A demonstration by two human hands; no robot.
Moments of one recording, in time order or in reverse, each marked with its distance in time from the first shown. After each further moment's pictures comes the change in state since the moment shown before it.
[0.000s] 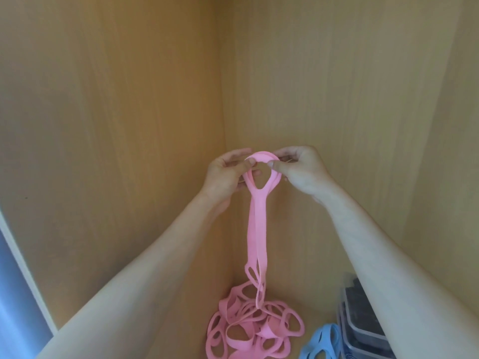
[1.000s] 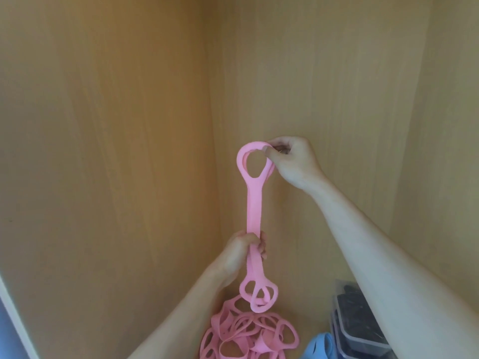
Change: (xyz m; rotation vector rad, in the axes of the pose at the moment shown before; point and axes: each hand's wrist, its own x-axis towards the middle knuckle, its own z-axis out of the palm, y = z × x) left_hand -0.062 -0.080 0.019 0.047 -0.268 -0.327; right_hand 0.022 -0.021 -0.011 -0.098 0.144 -0.153
